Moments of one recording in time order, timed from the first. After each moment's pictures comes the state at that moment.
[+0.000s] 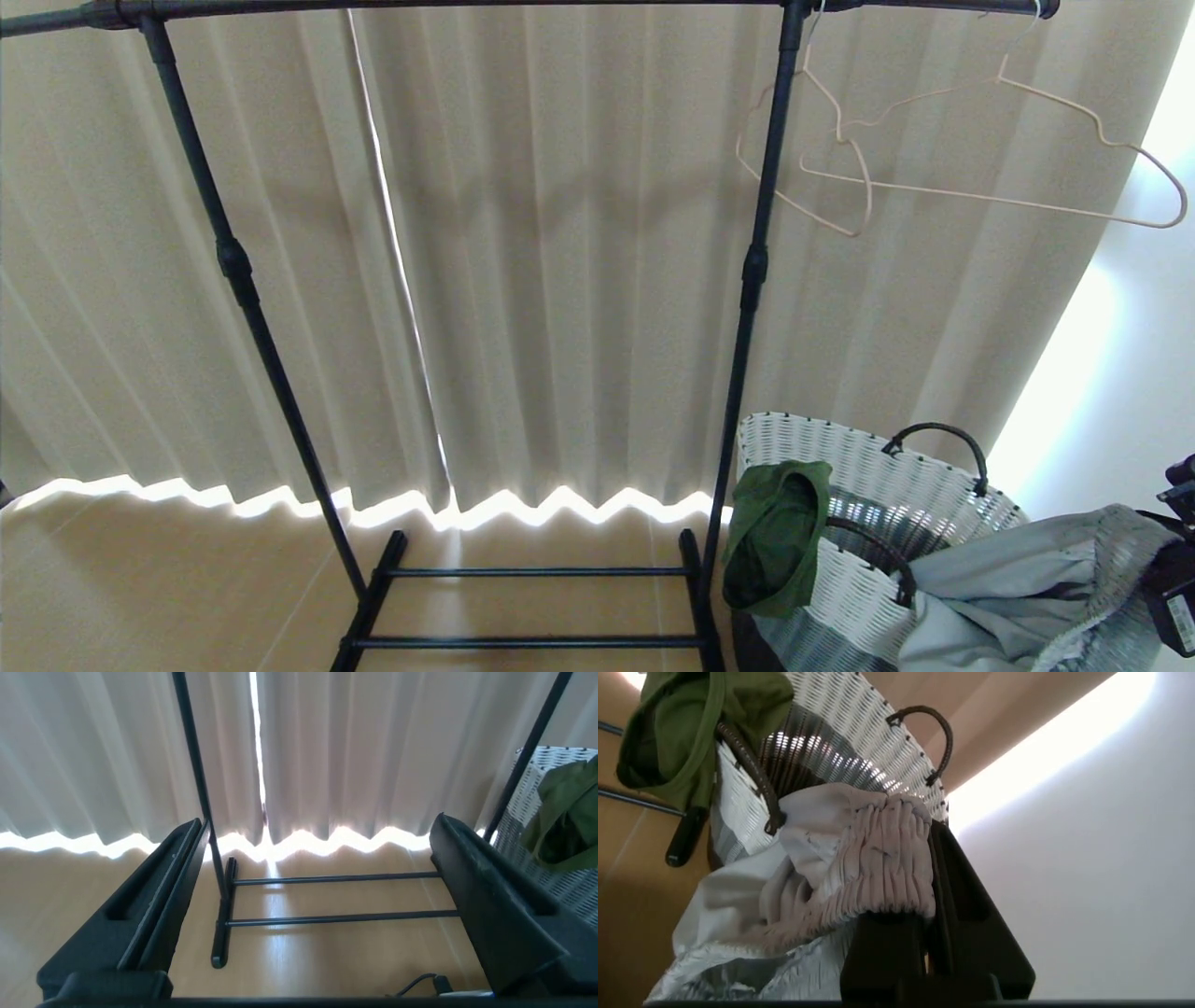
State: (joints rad) left arm 0.00 0.00 -0.03 0.08 -0.03 0.03; right arm -0.07 1.07 -0.27 -0.36 -0.11 -0.48
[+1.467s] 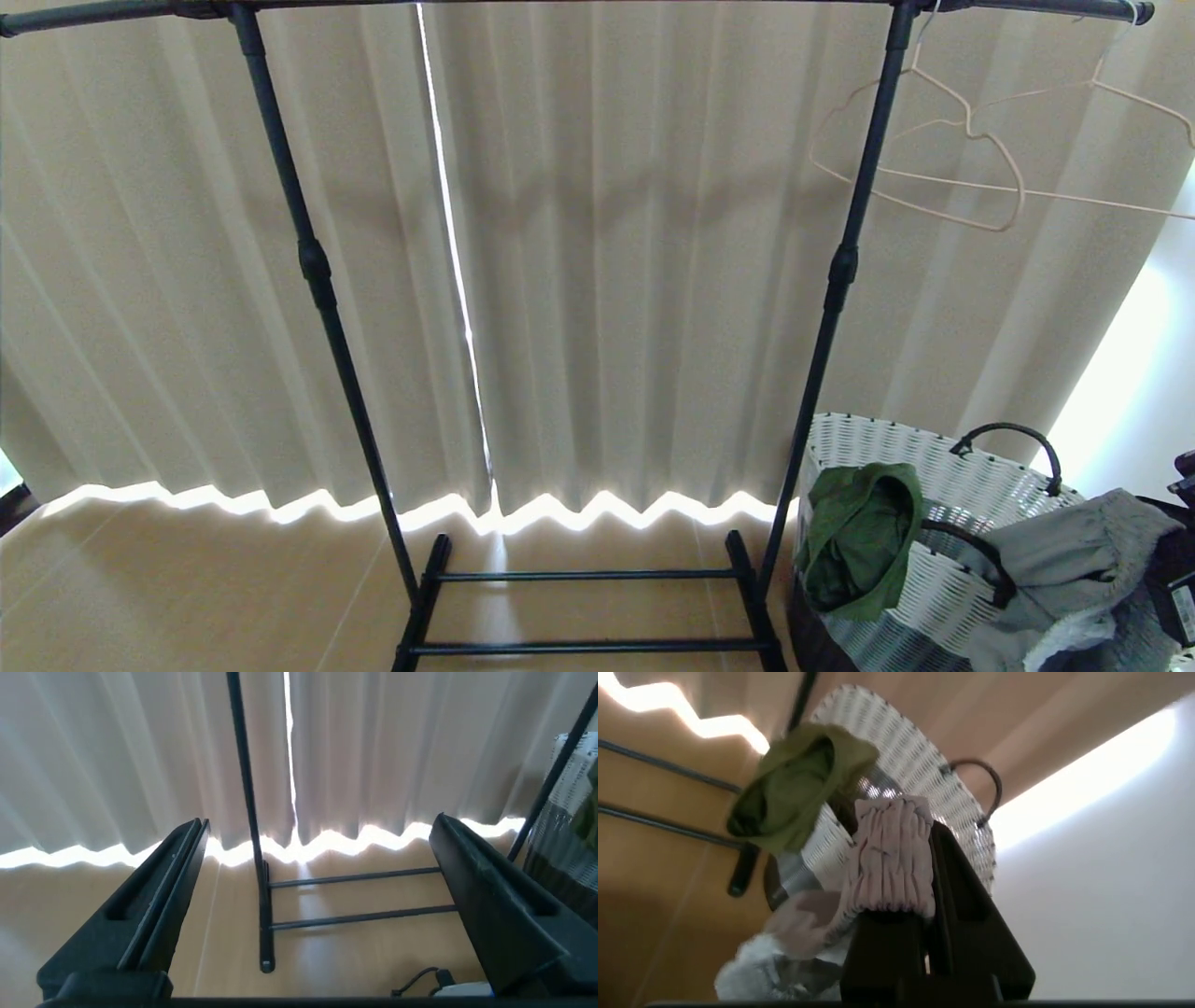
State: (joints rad) left arm 0.00 0.00 -0.03 0.07 -0.07 0.06; right arm -0.03 1.05 -0.29 -0.36 -0.10 -0.48
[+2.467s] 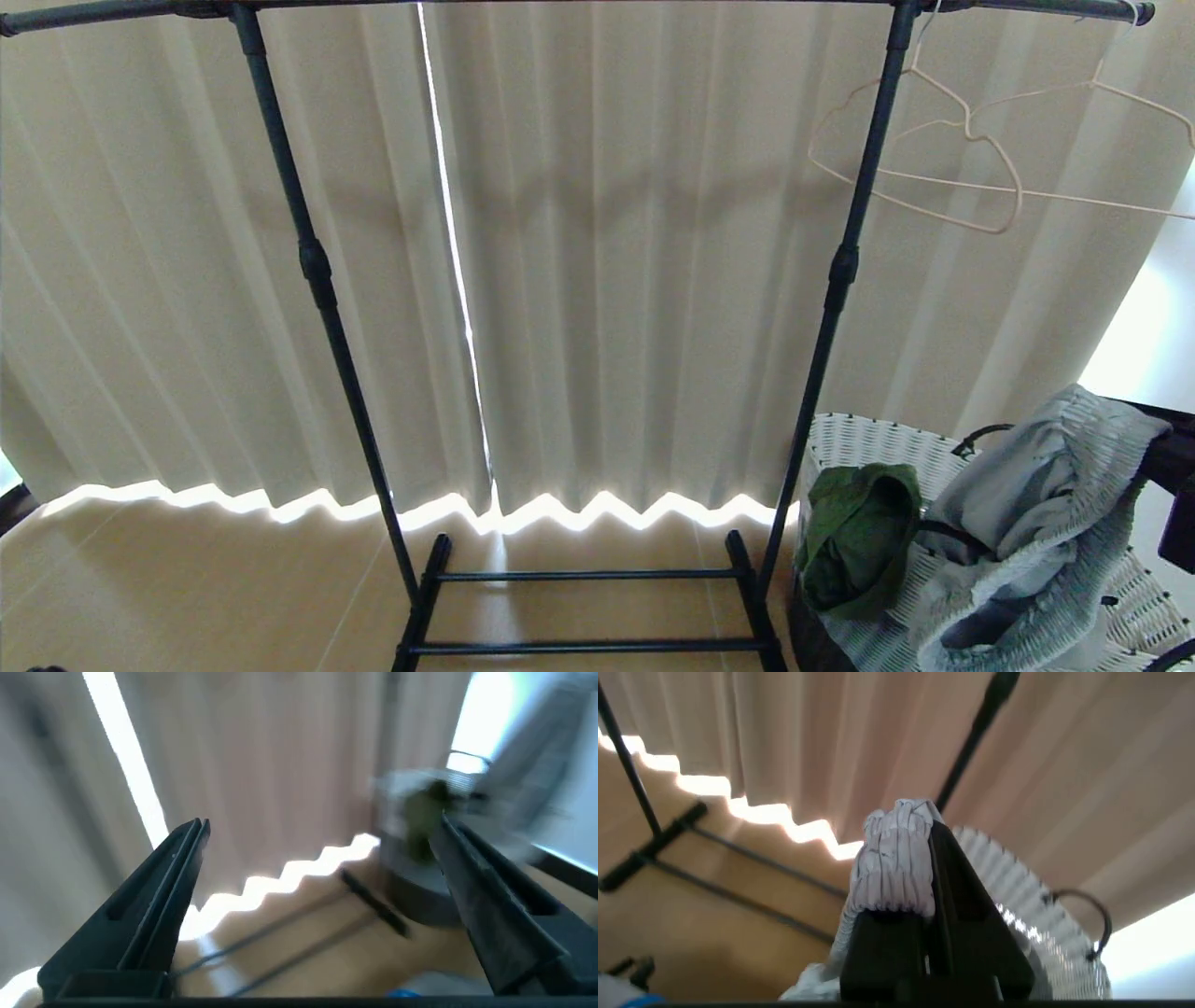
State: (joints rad) left arm -0.19 0.51 -0.44 -0.08 -0.38 0.02; right arm 0.26 1.00 -0.55 -0.24 0.00 -0.21
